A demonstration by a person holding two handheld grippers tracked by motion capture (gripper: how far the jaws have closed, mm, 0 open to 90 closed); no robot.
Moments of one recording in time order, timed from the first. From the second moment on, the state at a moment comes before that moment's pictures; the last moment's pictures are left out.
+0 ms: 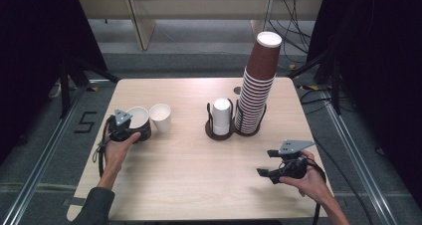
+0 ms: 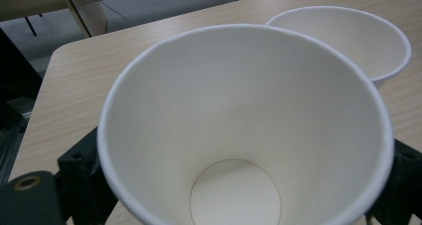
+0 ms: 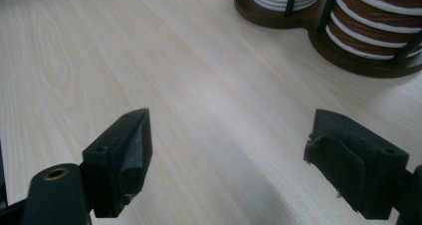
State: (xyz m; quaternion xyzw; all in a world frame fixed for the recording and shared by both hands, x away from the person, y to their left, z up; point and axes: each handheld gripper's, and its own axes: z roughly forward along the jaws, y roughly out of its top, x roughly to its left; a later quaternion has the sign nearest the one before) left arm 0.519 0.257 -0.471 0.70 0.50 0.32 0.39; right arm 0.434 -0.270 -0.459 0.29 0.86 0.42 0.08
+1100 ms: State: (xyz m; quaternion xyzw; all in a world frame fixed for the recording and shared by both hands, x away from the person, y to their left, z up) left arm 0.507 0.262 -0.486 0.70 0.51 0.30 0.40; right arm 0.432 -0.273 -0.459 0.29 0.86 0.41 0.08
